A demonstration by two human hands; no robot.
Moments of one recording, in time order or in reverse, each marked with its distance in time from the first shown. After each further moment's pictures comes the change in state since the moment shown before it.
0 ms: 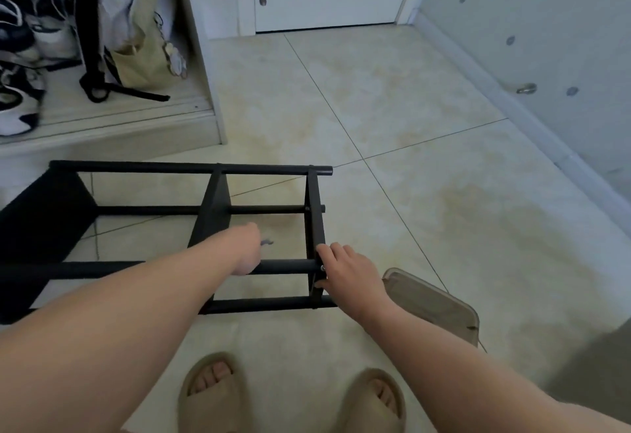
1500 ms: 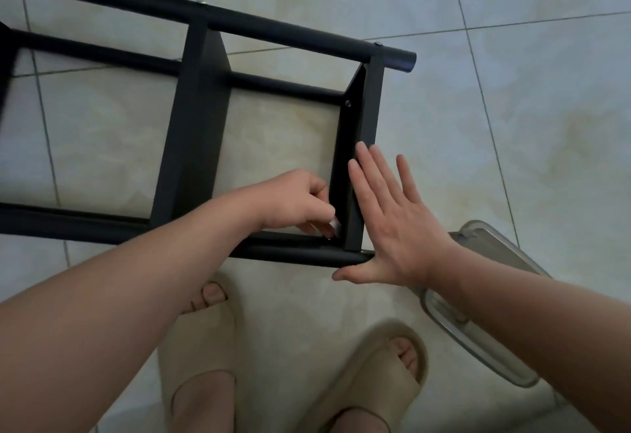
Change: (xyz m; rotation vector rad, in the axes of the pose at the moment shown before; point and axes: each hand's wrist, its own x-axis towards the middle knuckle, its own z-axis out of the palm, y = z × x) left_hand 0.087 0.008 0.119 -1.062 -0.409 0.173; right_hand 0.031 0.038 0.096 -0.021 -0.240 -0.374
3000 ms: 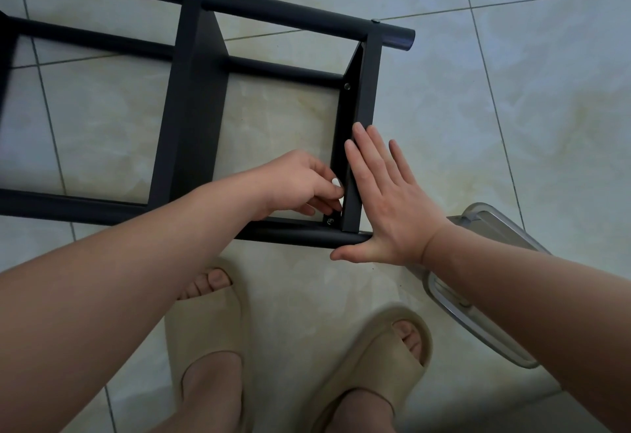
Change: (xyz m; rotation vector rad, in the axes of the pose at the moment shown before) left_hand -0.004 0.004 0.006 -0.139 0.044 -0.081; right_hand 0.005 -0.002 0.007 0.176 0.070 0.002
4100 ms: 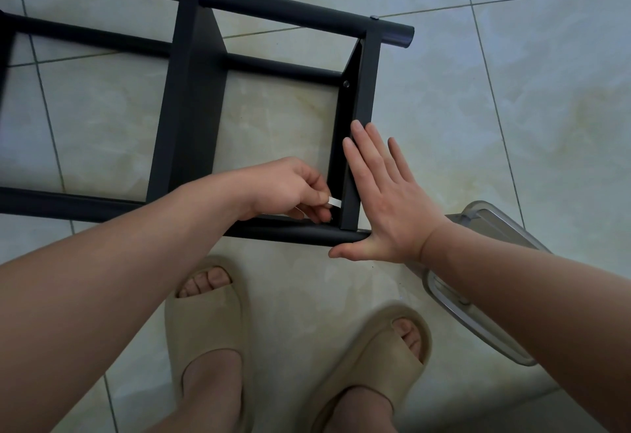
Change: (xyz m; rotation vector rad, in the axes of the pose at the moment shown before) left_hand -0.013 -0.002 -0.010 0.156 -0.100 -0.022; right_hand 0.001 -0.001 0.000 0.004 -0.004 0.008
